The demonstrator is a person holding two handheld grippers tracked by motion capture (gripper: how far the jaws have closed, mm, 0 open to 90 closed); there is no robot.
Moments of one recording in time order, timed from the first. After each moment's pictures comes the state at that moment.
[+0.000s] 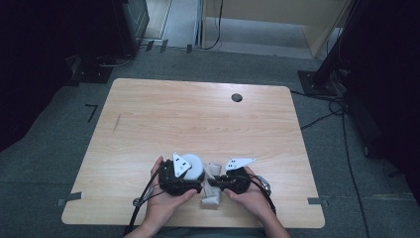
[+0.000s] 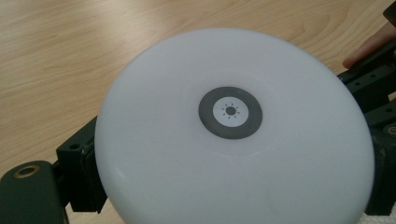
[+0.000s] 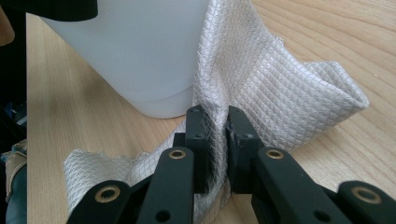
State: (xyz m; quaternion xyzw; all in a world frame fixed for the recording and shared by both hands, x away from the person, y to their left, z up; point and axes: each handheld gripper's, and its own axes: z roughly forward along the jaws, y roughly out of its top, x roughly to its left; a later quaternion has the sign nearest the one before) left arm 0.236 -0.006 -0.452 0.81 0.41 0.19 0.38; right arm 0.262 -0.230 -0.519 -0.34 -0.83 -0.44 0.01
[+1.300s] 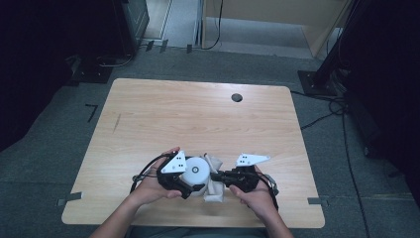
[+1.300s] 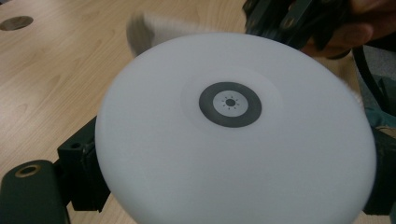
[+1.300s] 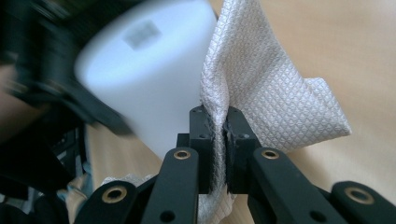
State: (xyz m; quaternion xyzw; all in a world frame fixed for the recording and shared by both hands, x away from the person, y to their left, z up) left arm 0.272 0.016 -0.464 0.87 0.12 0.06 0.48; right arm 0.254 -0.244 -0.488 -0.35 -0.78 -0.52 0.03
